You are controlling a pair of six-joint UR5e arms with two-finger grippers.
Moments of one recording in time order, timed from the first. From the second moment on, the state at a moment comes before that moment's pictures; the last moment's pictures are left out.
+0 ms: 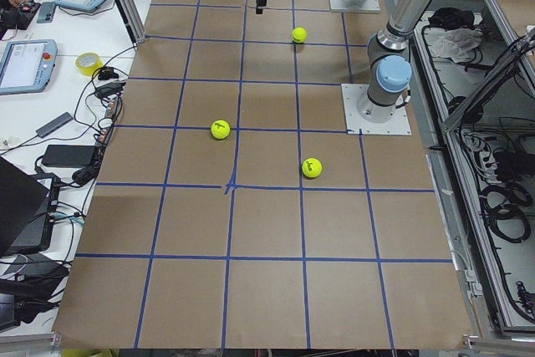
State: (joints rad) left arm -1.61 -1.50 -1.60 -1.52 1.58 -0.21; right arm 1.61 -1.47 1.45 -1.60 -1.59 0.07
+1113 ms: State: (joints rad) left arm -1.61 -1.50 -1.60 -1.52 1.58 -0.21; right arm 1.50 -1.31 1.35 -1.67 -1.60 0.06
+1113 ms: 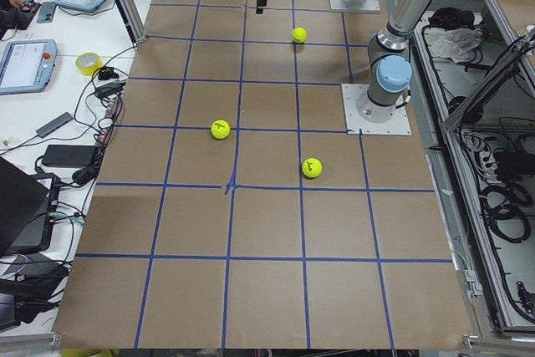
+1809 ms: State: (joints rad) left arm -1.61 -1.50 -1.60 -1.52 1.58 -0.21; right arm 1.34 -0.95 1.13 -1.79 -1.59 -0.13
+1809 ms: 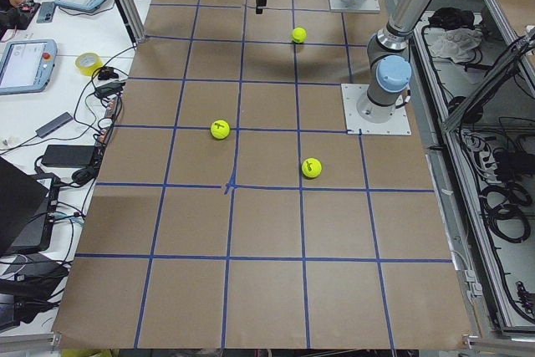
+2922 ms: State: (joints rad) left arm -1.61 -1.50 -1.60 -1.52 1.58 -0.21; right arm 1.31 -0.75 1.11 -1.89 -1.59 -0.30
